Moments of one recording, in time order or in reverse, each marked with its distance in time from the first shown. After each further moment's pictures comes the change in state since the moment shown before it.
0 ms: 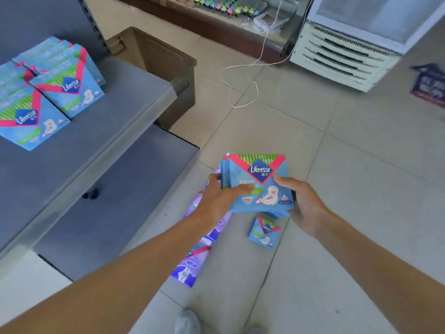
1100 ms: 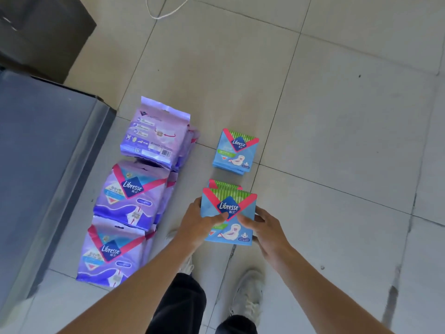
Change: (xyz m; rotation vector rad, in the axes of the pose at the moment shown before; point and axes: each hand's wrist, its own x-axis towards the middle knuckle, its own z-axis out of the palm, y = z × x) left_hand 0.172 -0.251 0.130 0.415 -0.118 -0.241; right_hand 0.149 0.234 -0.211 0.162 0.183 0.274
